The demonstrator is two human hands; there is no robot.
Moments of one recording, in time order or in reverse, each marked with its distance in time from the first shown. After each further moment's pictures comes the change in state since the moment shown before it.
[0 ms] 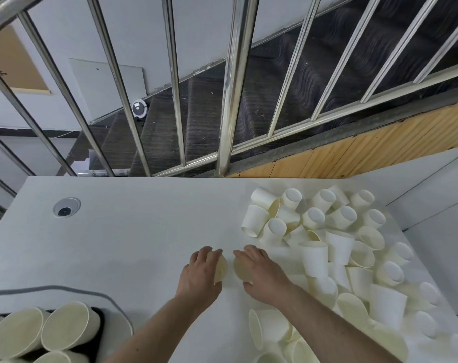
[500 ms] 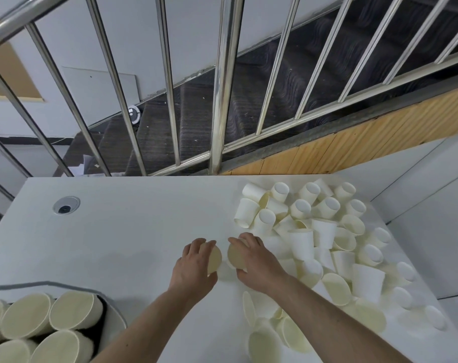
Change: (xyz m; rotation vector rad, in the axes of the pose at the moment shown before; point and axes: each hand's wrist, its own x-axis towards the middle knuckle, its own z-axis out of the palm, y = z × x) left_hand -0.030 0.007 -0.012 -0.041 0.094 0.006; right_hand -0.031 -0.019 -0.009 0.066 0.168 0.014
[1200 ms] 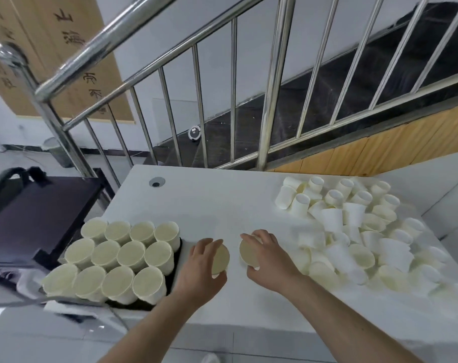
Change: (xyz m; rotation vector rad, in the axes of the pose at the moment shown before) left_hand -0.211 -0.014 -0.044 -0.106 0.259 -0.049; right_hand -0.139 -0.112 0.014 0.080 0.107 -0.176
